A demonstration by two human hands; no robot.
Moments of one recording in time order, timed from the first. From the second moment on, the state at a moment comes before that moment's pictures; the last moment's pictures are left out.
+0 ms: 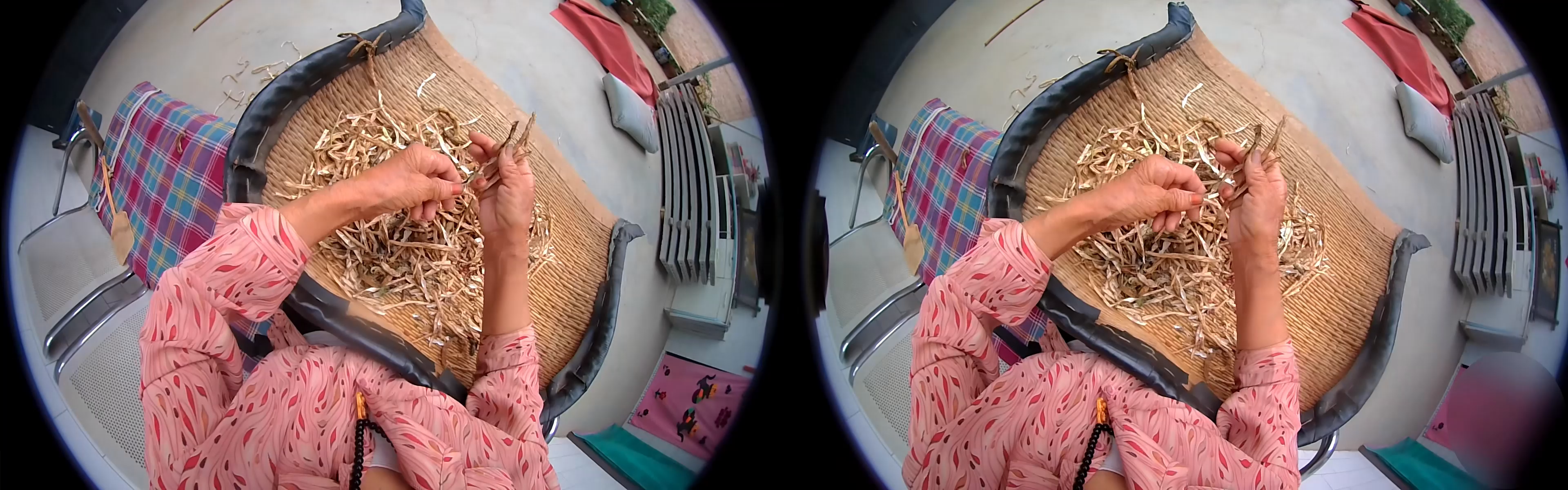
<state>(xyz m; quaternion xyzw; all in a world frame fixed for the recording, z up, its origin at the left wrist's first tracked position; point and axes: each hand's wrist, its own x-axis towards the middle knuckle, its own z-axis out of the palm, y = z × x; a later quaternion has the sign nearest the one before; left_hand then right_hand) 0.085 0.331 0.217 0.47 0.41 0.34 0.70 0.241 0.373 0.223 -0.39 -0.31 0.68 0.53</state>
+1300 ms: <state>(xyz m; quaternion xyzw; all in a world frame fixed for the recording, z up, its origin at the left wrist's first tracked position) 0.075 0.338 0.217 0.48 0.48 0.50 0.53 0.230 0.343 0.199 -0.37 -0.45 0.71 0.40</state>
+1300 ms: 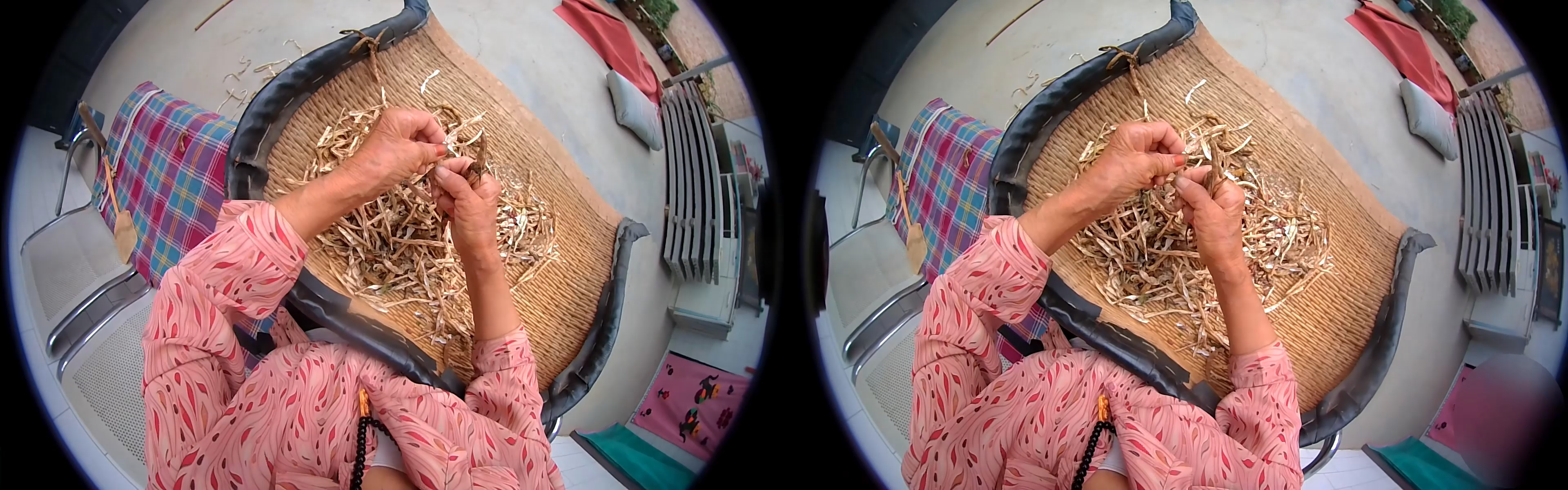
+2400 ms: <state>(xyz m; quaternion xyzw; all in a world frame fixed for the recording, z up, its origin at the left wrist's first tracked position) 0.075 0.342 0.220 0.41 0.44 0.50 0.62 0.242 0.348 0.198 -0.39 -0.55 0.62 0.41</state>
